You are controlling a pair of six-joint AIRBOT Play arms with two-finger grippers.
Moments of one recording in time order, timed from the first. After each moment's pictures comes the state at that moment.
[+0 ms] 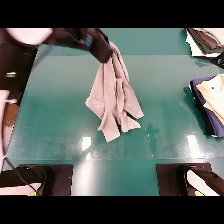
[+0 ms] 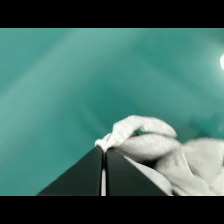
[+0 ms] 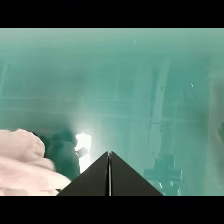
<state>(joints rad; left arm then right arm) -0.64 -1.46 1.99 1.50 -1.16 -1.35 -0.17 -0.99 1.56 -1.25 1.43 1.56</state>
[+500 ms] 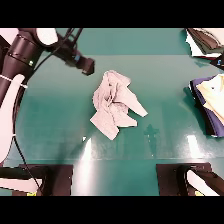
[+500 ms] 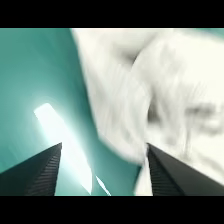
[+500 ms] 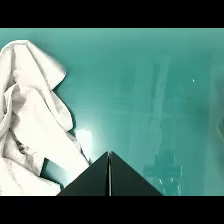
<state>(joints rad) -0.38 -1.55 1.85 1.39 -1.38 -1.46 -0.17 -0.99 1.56 -1.25 1.45 1.56</state>
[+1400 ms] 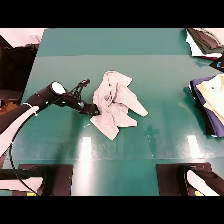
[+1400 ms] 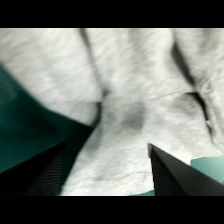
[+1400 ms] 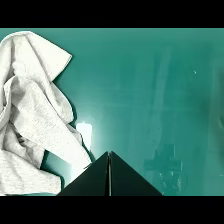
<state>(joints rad) -0.30 -1.51 1.02 0.80 -1.03 -1.10 -0.17 -0.99 1.56 -1.25 1.48 1.56</state>
